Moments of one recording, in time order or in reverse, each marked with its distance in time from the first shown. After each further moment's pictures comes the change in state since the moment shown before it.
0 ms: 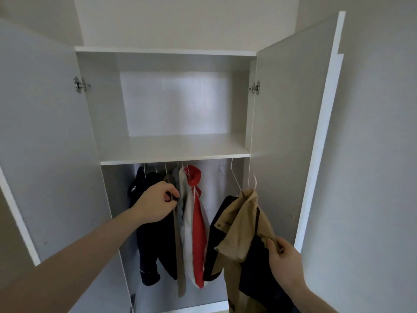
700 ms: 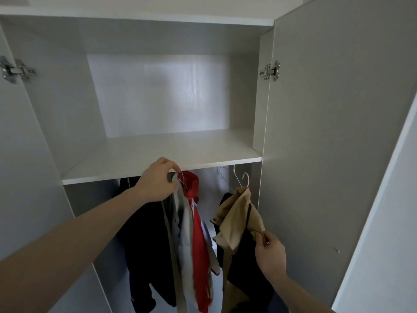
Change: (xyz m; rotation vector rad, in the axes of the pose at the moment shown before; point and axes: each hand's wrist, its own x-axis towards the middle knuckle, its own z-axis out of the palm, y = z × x) left_hand 0.221 -0.086 0.009 0.126 0.023 0.077; right_hand 0.183 0.030 0.166 0.012 0.062 0.095
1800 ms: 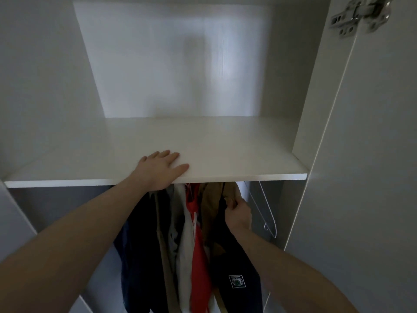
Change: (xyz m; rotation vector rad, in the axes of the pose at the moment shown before) left_hand 0.178 -0.099 0.093 0.344 -0.273 -0.316; right_hand 0.254 -0.036 0.217 -0.085 -0.213 -0.108
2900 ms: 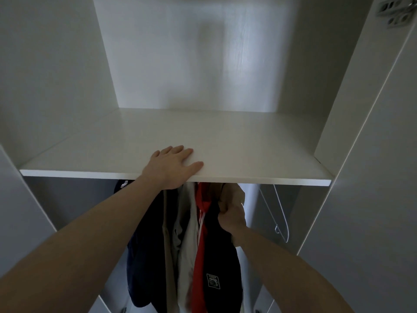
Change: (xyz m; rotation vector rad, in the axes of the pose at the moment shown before) left_hand 0.001 -0.003 0.008 -0.054 0.073 -0.028; right_hand 0.005 -0.005 0.045 -0.197 -0.317 0.061
